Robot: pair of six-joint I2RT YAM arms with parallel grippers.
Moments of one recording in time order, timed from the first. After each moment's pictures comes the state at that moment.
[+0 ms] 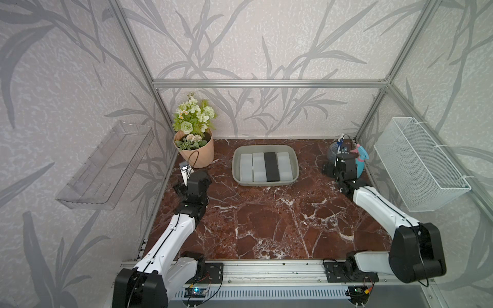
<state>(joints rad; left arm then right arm) -0.14 1.04 0.52 0.09 -0.66 -0.25 0.14 1.33 0.76 -0.03 0.37 0.13</state>
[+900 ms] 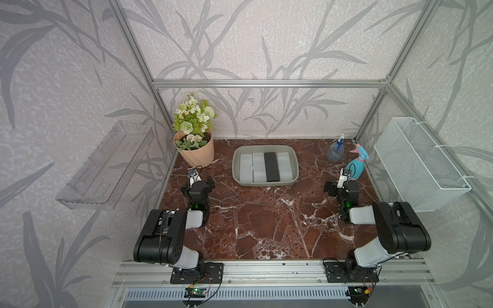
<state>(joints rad) -0.05 1.49 0.35 0.88 -0.47 -0.10 -0.01 1.57 0.35 0.86 0.16 0.10</state>
